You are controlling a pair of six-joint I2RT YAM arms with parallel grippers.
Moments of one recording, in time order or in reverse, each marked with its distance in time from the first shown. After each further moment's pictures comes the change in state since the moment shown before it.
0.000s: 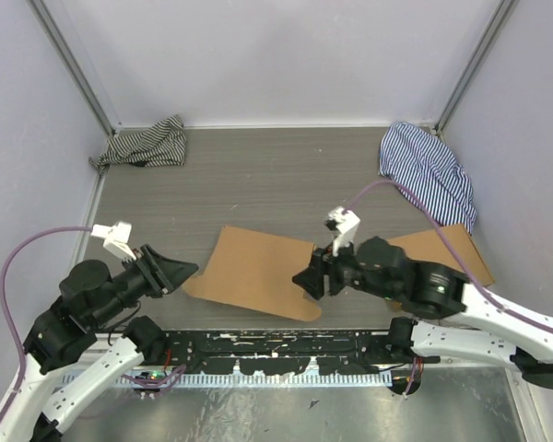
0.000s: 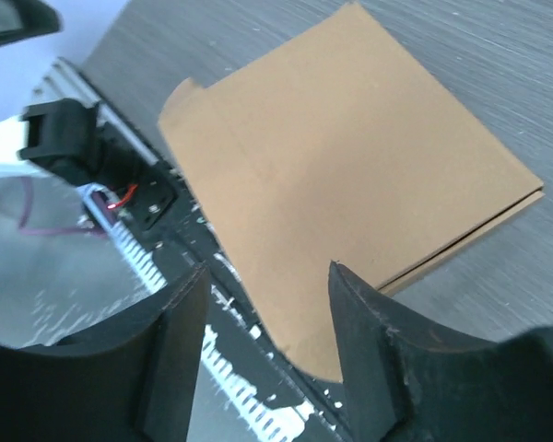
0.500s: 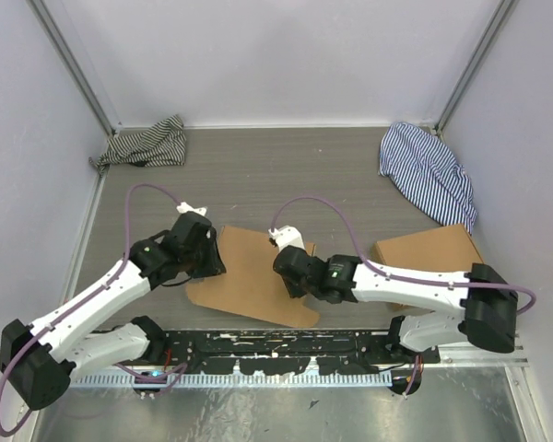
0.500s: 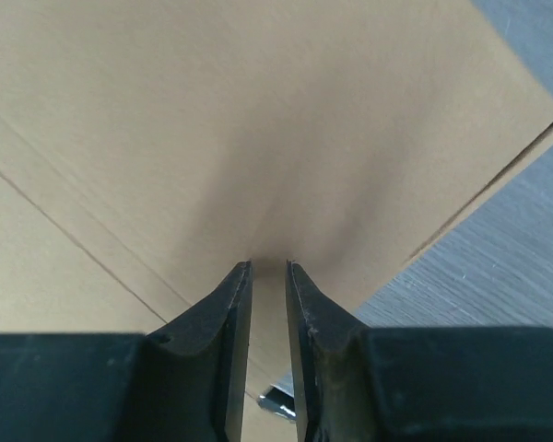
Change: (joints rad) left arm 0.000 0.723 -0.035 0.113 -0.038 0.158; right arm -0.006 0.539 -0.062 0.113 0.187 -0.012
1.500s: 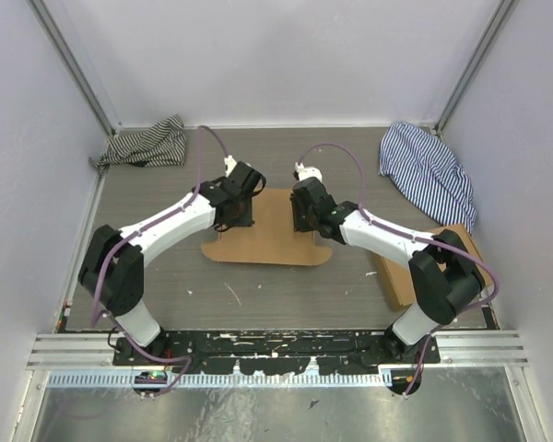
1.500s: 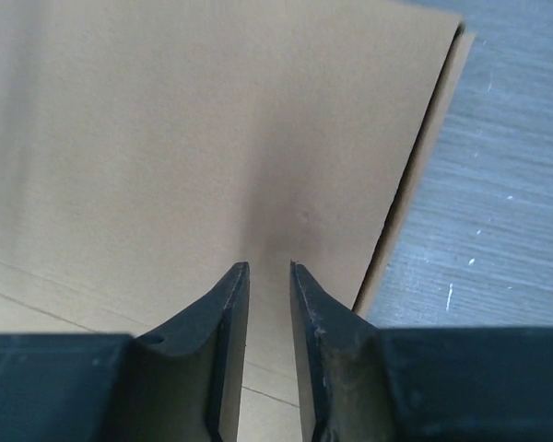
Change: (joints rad) left arm 0.023 0.698 0.465 0.094 -0.199 0.164; right arm -0.502 0.322 0.135 0.286 -0.136 -0.127
